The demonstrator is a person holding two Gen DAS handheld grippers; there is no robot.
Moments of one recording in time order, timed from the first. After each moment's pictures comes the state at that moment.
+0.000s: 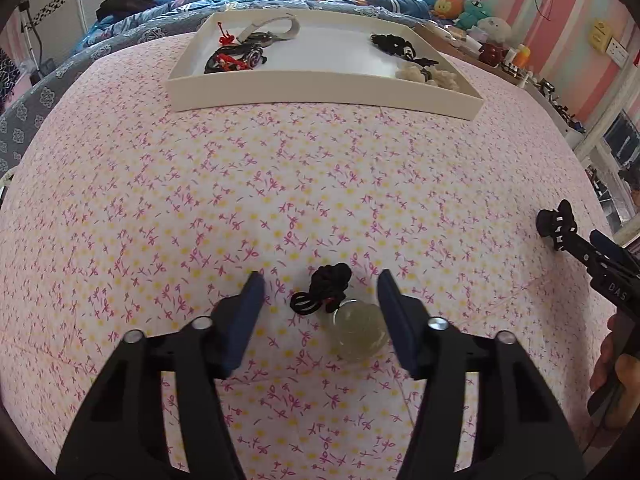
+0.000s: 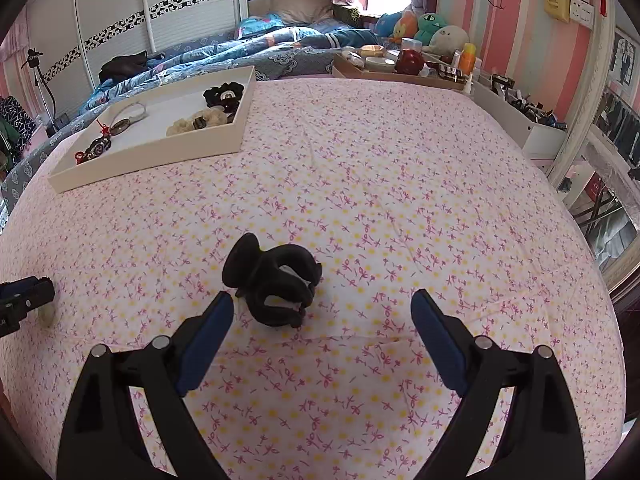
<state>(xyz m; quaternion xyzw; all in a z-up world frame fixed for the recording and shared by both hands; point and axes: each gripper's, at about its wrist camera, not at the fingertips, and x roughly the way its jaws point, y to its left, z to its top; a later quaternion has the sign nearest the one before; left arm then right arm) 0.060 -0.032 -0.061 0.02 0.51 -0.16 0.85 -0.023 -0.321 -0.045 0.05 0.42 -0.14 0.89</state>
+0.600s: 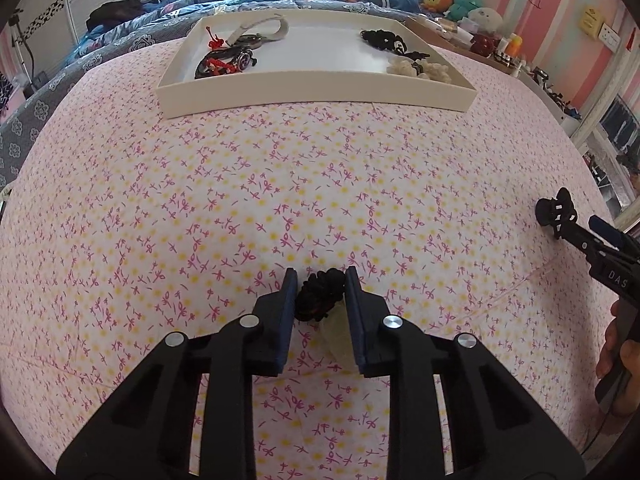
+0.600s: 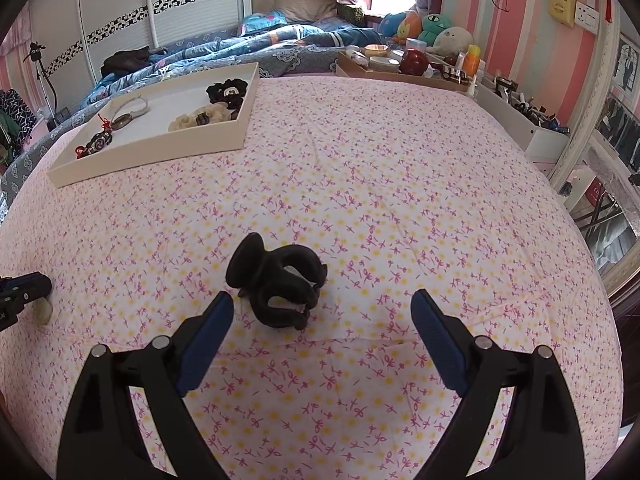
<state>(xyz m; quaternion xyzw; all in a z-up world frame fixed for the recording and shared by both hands) 0.060 -0.036 -0.062 0.04 0.50 -0.17 0.85 -0.018 -0.319 -0.046 0.05 0.43 -0.14 0.89</state>
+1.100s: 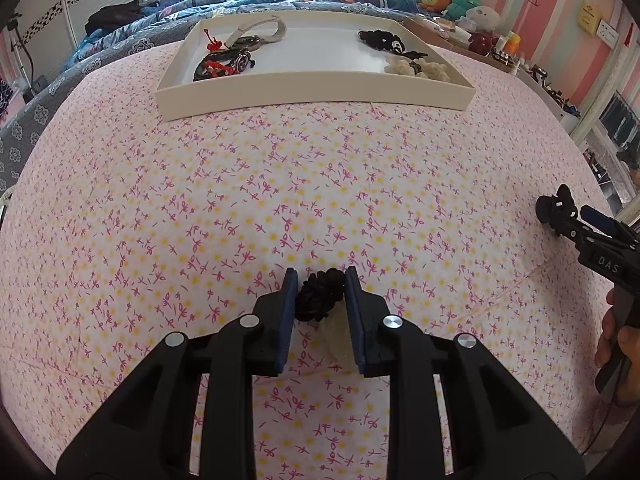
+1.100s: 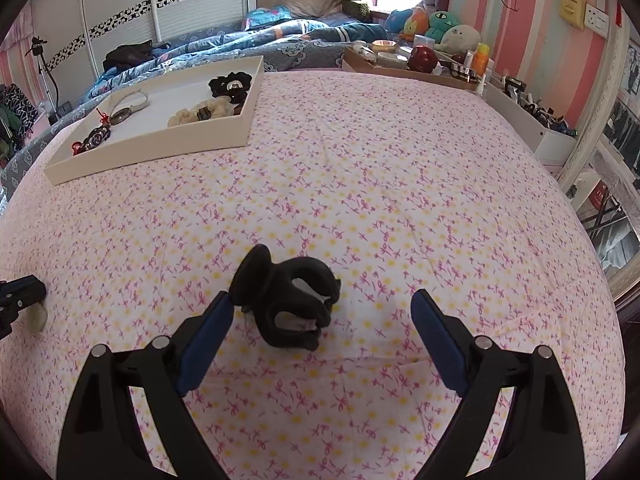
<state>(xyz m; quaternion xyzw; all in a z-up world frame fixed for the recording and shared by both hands) 0.059 -0.035 -0.063 0.04 0.50 -0.17 0.85 -0.003 -0.316 -0.053 0.04 0.43 -0.13 0.89</state>
